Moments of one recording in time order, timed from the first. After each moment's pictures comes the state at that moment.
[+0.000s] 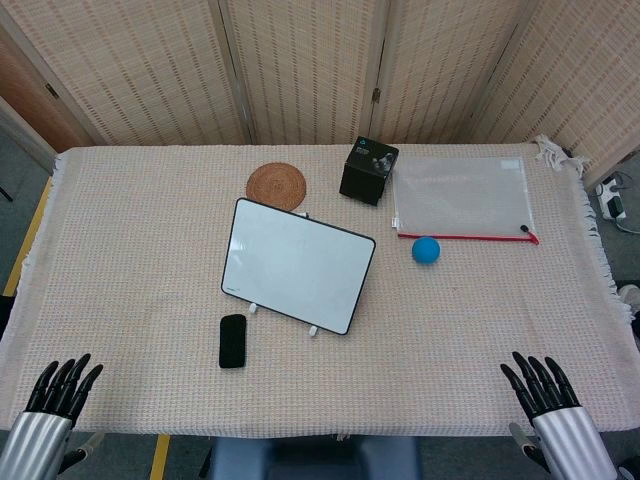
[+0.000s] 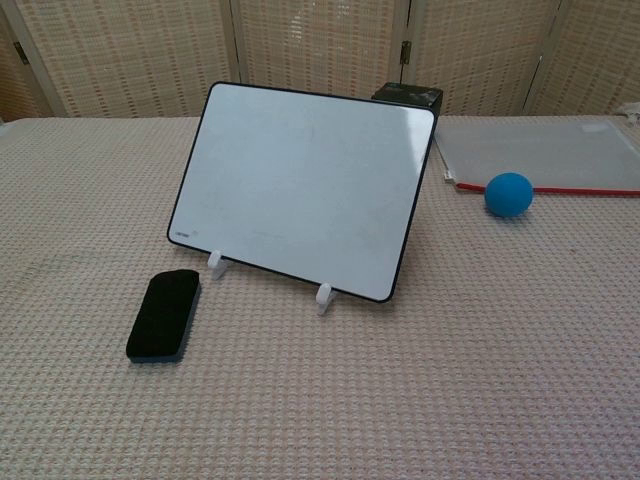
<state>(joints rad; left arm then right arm) 0.12 -1.19 0.12 -1.57 1.89 1.72 0.24 -0.17 -1.13 -0.15 -1.69 -1.92 1.65 -0.29</state>
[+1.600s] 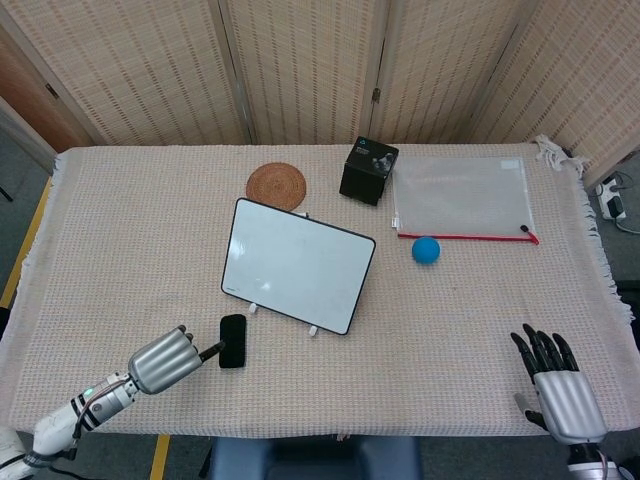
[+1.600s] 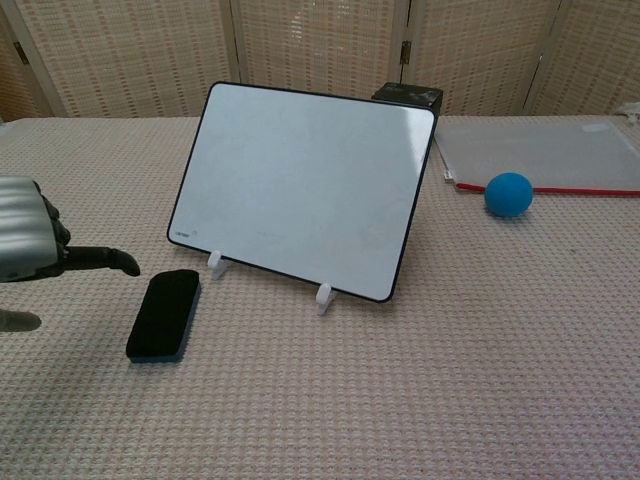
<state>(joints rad) -0.52 -1.21 0.01 -1.45 2.06 1.09 0.37 -0.06 -1.13 -0.04 -1.79 -1.59 1.42 -0.34</state>
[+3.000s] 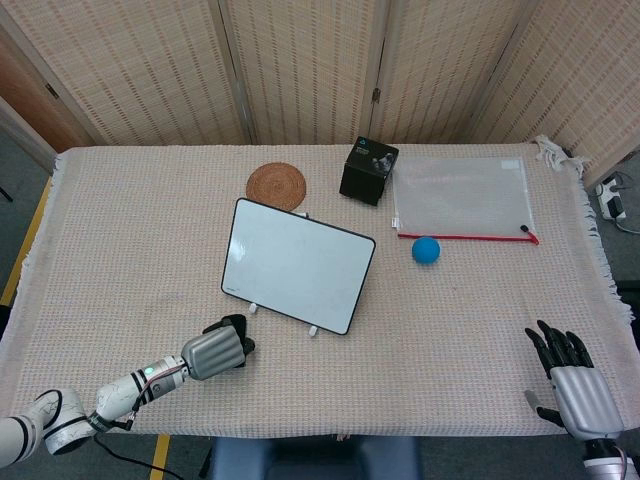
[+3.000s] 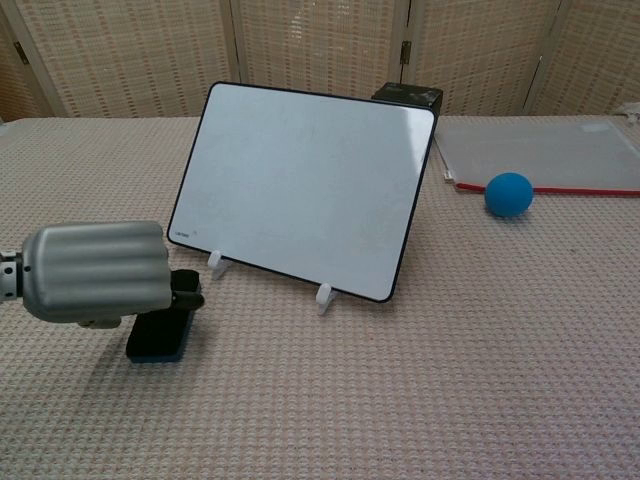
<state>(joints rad) -0.73 -1.37 0.04 -1.39 1.96 0.86 0.66 -0.03 -1.06 -0.06 -1.81 -1.54 1.41 -0.20</state>
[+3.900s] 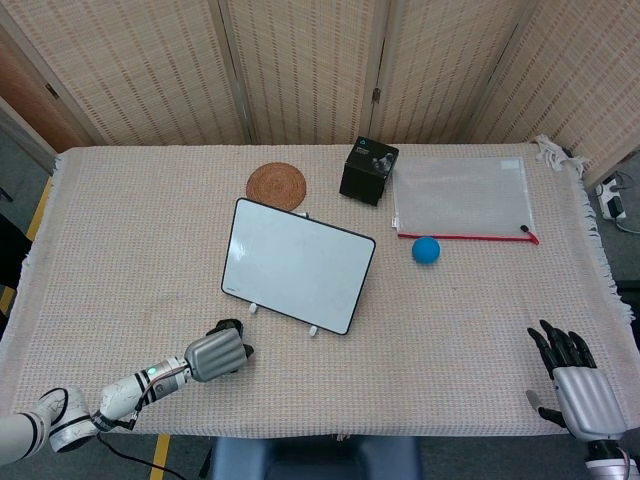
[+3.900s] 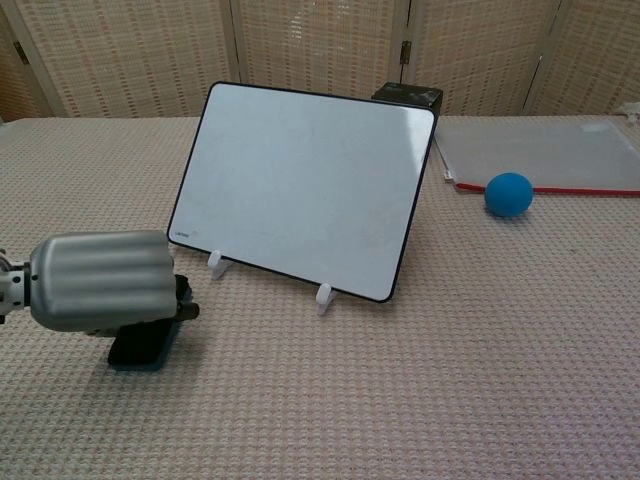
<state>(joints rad) -0.76 -1.40 0.10 -1.34 1.95 0.93 0.59 -0.03 -1.06 -0.06 -1.81 -1.54 1.43 -0.19</state>
